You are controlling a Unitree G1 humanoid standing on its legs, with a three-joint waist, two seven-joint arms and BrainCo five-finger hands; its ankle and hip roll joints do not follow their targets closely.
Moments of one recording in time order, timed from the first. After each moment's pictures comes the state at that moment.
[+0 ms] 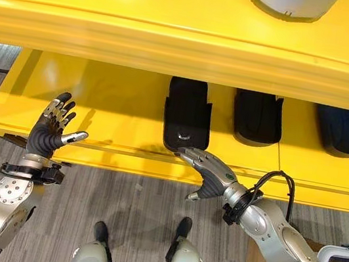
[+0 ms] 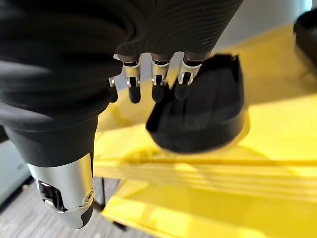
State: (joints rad) left arm 0.06 0.53 -0.06 -0.20 -0.41 -0.17 0.20; right arm -0.13 -0.91 0.38 -0.29 -0.38 -0.15 0.13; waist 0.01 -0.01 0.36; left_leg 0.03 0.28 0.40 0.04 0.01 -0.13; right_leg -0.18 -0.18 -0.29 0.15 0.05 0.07
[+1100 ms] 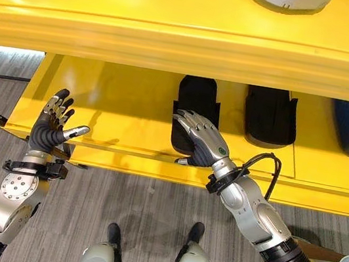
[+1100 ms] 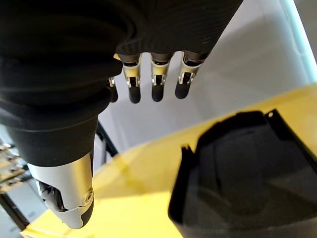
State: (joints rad) left arm 0.01 0.52 -0.08 -0.20 -0.40 -0.13 0.28; right arm -0.36 -0.74 0.49 -0.16 -0.49 0.00 -0.09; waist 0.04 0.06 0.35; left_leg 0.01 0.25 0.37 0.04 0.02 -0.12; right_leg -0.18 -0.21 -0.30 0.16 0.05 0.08
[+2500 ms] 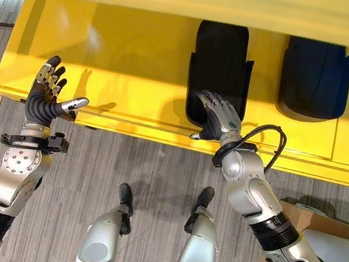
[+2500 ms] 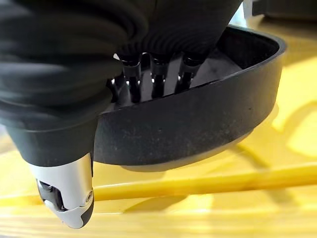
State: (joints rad) left arm -0.18 0.52 -0.03 -0.17 -0.32 -0.06 0.33; right arm -0.56 -0.67 0.47 -0.14 -0.65 0.39 0.08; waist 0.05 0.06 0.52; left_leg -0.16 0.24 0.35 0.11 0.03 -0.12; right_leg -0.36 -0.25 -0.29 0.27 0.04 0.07
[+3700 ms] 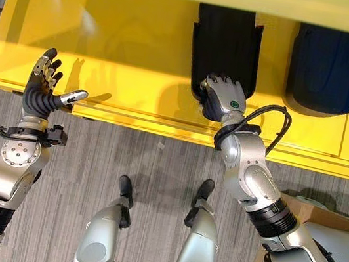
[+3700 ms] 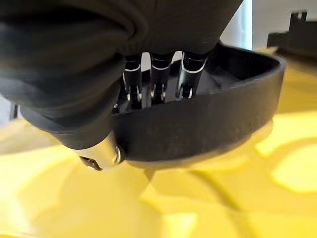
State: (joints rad) left arm -0.22 0.52 0.00 -0.18 -0.28 0.01 0.33; right arm -0.67 -0.65 0.48 -0.17 -0.71 0.42 0.08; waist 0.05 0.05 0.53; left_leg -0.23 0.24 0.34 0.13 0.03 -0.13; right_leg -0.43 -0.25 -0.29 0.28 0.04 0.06
